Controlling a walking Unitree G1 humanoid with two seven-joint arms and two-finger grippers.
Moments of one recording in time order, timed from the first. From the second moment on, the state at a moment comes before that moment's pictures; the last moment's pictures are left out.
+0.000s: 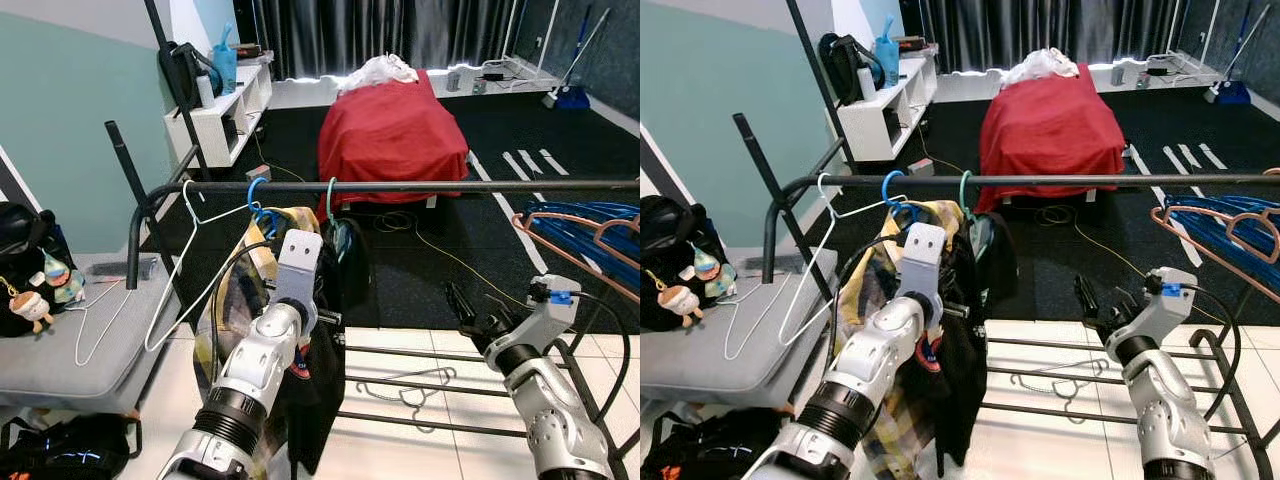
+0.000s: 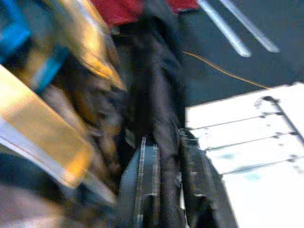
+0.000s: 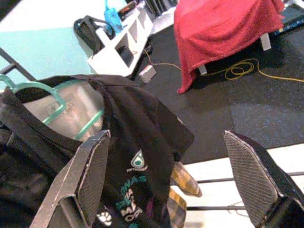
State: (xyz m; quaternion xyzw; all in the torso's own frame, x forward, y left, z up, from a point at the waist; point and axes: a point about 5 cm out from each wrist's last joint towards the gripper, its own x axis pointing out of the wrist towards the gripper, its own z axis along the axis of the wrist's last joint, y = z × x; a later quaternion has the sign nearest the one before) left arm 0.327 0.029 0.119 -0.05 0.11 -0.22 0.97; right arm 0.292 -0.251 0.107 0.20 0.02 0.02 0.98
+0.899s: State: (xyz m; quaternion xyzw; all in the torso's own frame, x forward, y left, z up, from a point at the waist) left arm 0.258 0.135 0.115 -0.07 0.01 -0.22 0.97; right arm 0.293 -0.254 0.110 0.21 0.02 0.02 0.98
